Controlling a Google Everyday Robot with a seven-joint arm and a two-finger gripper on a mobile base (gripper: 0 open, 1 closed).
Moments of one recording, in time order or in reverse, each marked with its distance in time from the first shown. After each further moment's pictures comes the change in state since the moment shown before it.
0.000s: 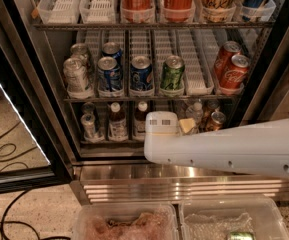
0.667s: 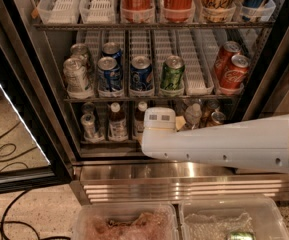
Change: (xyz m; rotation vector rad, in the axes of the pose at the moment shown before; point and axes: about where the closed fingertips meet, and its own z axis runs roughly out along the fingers) arm -0.017 0.028 0.008 -0.096 -0.022 -0.056
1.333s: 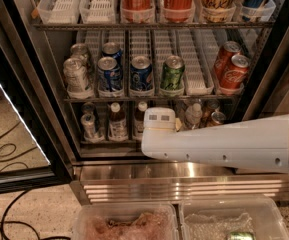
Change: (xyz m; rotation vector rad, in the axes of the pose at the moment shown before) arm 0.000 0.000 0.000 0.000 0.000 0.000
